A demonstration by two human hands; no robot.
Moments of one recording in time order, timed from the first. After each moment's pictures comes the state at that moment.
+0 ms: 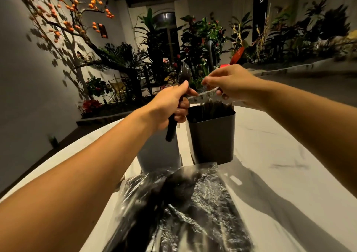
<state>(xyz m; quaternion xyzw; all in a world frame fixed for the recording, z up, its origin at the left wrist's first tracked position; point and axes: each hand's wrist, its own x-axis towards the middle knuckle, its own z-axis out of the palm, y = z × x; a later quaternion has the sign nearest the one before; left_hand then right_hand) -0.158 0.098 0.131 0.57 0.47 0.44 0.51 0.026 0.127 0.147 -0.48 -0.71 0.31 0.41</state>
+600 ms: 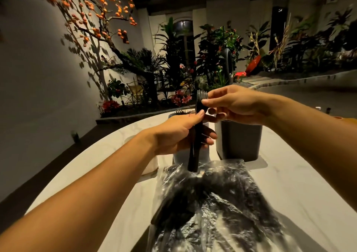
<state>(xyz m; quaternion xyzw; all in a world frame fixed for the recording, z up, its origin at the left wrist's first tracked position) -0.222 0.000 0.121 0.57 0.44 0.35 0.60 -0.041 0.061 0.152 -0.32 -0.69 0.57 0.31</state>
